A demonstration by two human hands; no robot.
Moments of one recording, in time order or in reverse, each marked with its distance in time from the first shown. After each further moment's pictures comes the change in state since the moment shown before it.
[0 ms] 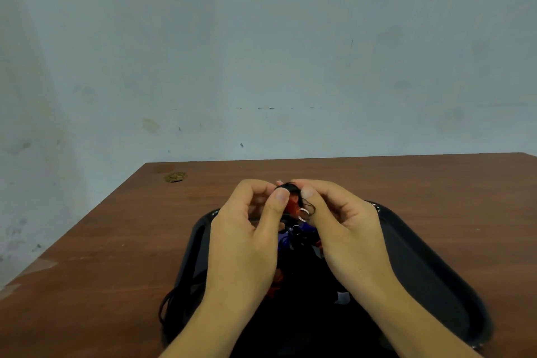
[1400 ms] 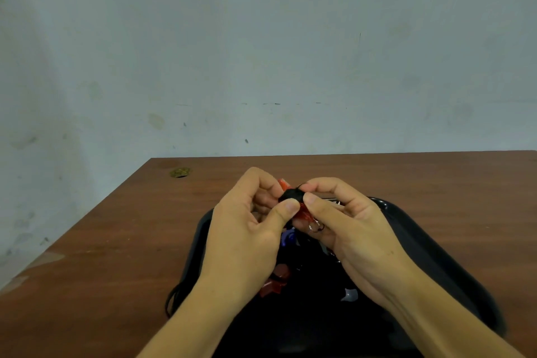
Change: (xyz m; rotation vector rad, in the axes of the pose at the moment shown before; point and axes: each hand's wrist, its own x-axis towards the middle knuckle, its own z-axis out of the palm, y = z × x) left_hand 0.006 -0.004 -0.015 0.072 -0.121 0.035; right_hand 0.001 -0.004 -0.008 0.328 -0.143 0.346
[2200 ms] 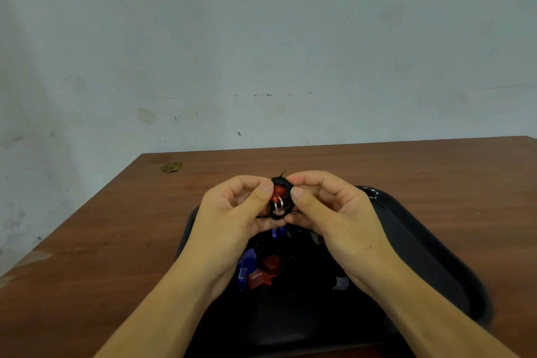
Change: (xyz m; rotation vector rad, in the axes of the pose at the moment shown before) left_hand 0.008 -0.012 0.000 -0.585 -0.102 -0.422; right_hand 0.004 0.010 -0.002 -0.126 0.062 -0.134
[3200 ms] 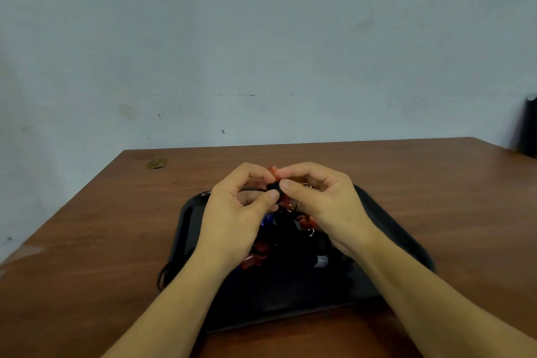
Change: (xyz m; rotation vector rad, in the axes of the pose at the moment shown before) left_hand -0.005 -0.003 0.006 0.344 -0.039 0.224; right_hand 0.004 -0.010 -0.010 -0.157 -0.025 -0.021
